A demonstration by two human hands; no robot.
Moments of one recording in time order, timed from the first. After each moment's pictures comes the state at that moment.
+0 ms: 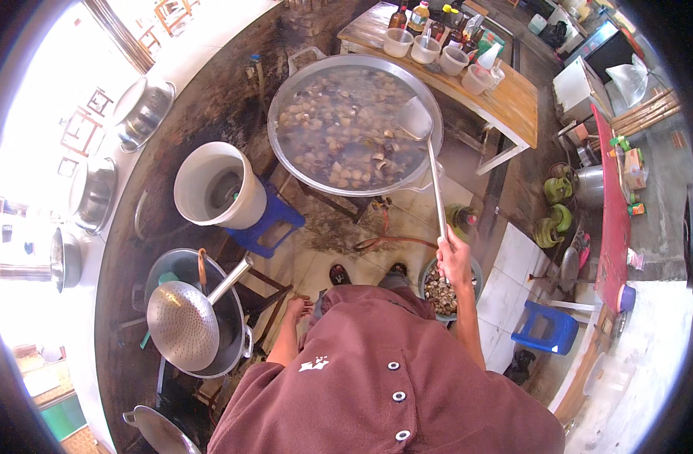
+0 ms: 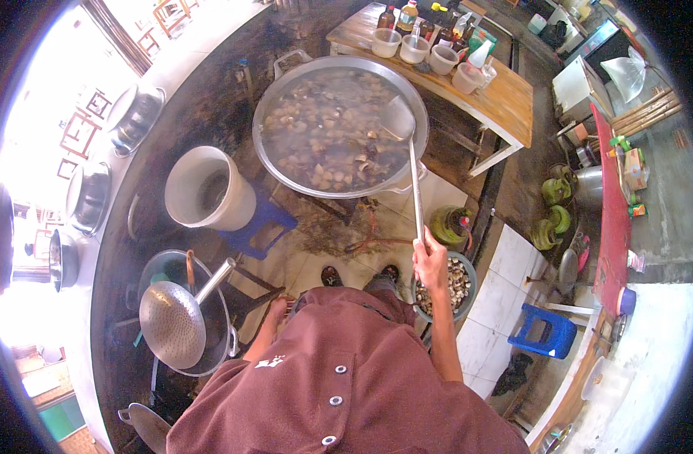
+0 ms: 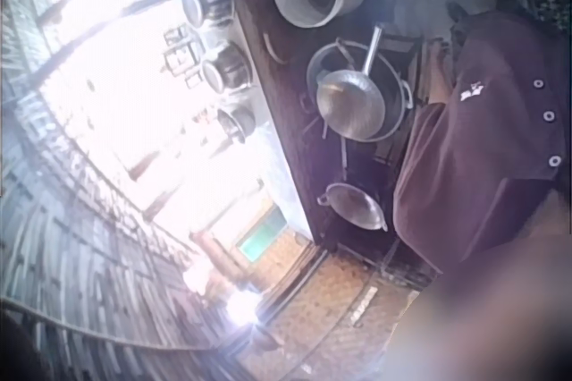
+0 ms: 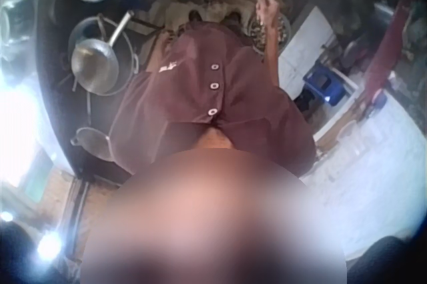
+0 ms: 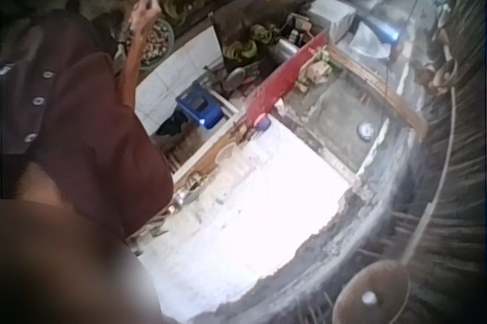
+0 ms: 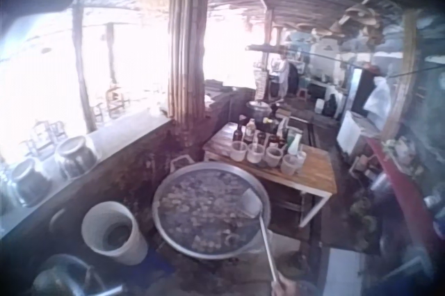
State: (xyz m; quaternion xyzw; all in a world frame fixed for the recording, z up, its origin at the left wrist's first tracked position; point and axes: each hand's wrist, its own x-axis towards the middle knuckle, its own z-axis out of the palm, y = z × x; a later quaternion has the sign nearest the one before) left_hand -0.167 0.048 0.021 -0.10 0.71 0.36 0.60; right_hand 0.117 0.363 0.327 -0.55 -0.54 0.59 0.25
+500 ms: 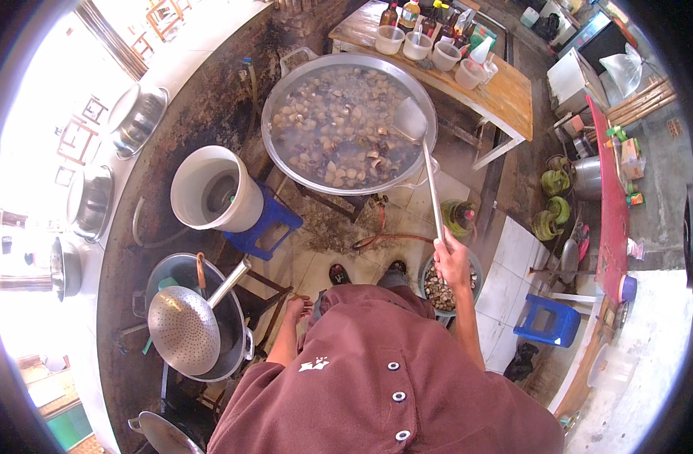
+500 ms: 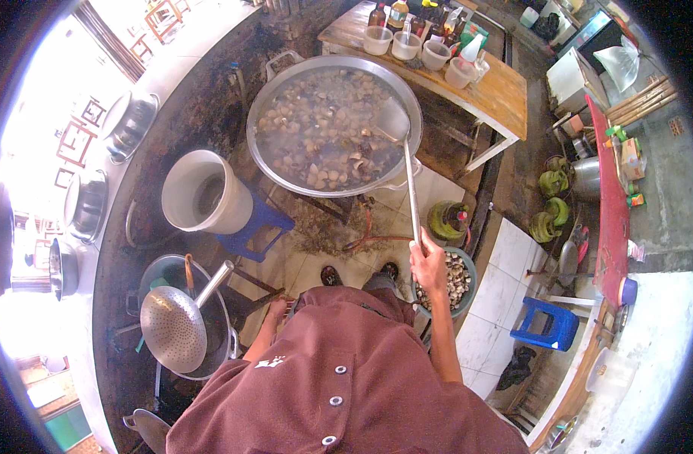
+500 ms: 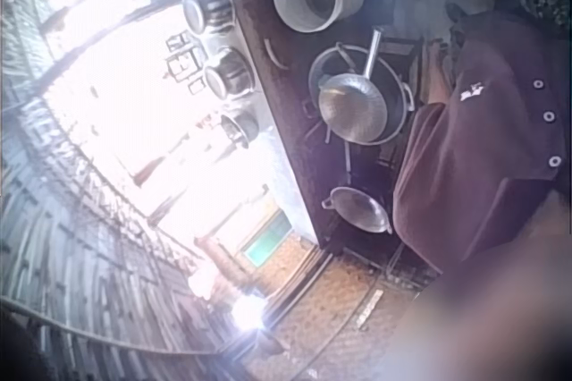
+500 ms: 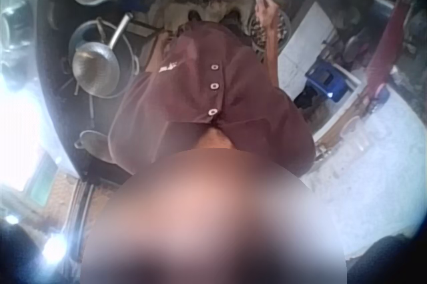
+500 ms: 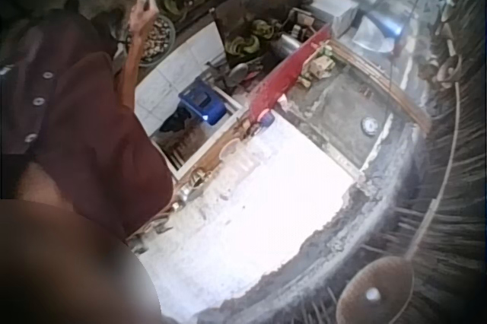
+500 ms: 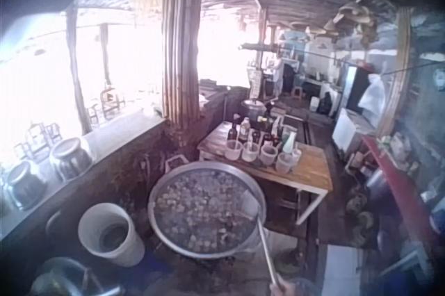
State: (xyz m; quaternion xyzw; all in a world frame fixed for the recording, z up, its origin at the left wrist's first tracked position) left_hand -0.168 0.052 0.024 -0.09 0.71 0.35 0.61; right_hand 0.127 0.353 0.324 -0.55 -0.54 0.59 0.25
